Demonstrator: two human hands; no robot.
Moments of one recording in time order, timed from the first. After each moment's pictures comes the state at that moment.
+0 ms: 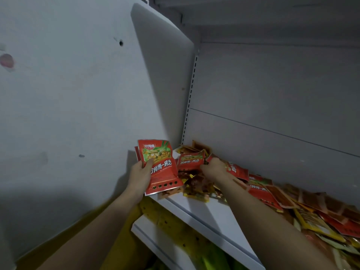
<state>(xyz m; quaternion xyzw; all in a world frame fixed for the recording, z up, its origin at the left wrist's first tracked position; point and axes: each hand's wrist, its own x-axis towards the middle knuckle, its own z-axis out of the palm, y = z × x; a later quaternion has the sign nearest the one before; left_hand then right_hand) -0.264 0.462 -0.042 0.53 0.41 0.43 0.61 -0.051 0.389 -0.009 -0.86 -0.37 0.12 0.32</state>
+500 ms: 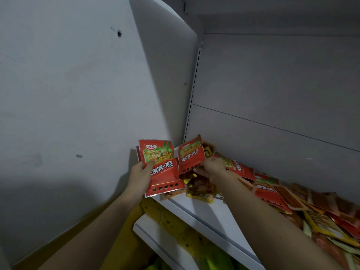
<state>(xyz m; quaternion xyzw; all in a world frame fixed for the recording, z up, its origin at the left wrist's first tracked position) -0.264 0.478 -0.053 0.54 0.41 0.41 0.61 -0.050 0.421 -0.024 -0.72 -0.20 0.34 0.57</state>
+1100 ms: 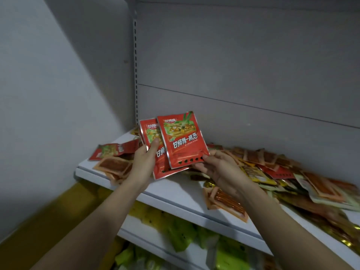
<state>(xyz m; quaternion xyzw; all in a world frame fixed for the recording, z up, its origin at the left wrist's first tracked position) -0.159 0.380 -0.034 0.55 0.26 0.35 0.71 -0.038 0.214 0.001 -0.55 -0.19 0.38 0.72</state>
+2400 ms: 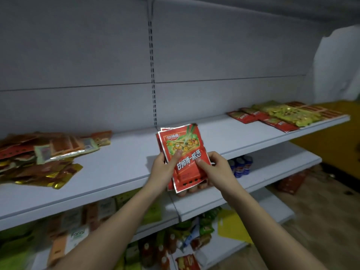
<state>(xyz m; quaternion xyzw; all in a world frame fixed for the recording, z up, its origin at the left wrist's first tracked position) 0.070 -0.368 -0.054 0.69 -0.02 0.03 0.72 0.049 -0.531 -0.034 -0.77 0.00 -0.02 0.64</state>
